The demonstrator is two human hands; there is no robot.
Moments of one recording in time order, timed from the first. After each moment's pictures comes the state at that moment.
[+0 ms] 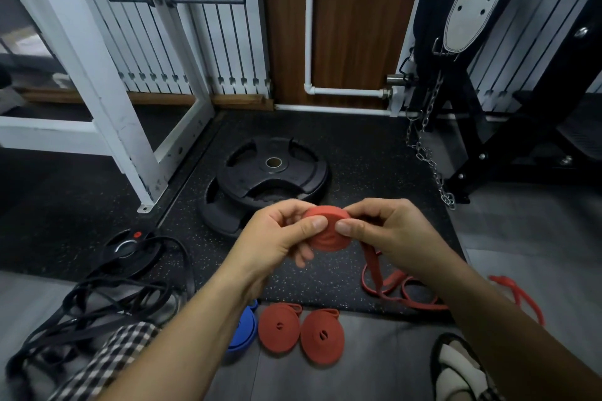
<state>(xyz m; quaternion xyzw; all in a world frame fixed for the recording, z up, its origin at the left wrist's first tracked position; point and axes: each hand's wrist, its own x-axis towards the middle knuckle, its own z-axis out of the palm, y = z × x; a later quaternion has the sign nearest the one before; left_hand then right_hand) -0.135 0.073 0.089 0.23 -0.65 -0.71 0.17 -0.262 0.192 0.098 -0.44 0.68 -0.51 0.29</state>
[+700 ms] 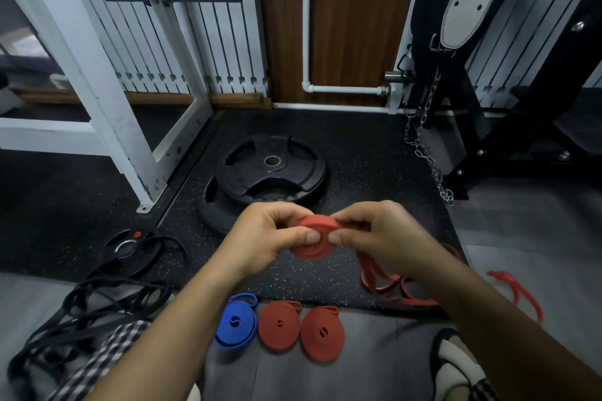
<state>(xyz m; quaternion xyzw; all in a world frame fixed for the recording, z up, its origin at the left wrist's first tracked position) -0.132 0.062 0.089 0.21 -0.77 -0.59 0.15 -0.261 0.189 0.093 -0.50 0.76 -0.36 0.21</state>
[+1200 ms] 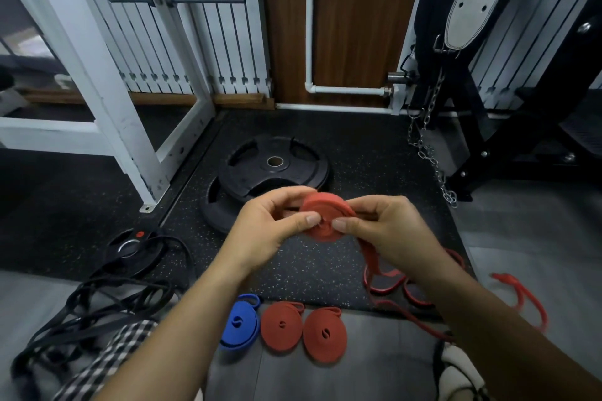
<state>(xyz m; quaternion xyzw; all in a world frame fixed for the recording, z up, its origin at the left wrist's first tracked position) -0.133 0.063 0.089 0.23 -0.68 -0.66 0.21 -0.257 0.186 0.092 -0.39 0.71 -0.52 0.27</state>
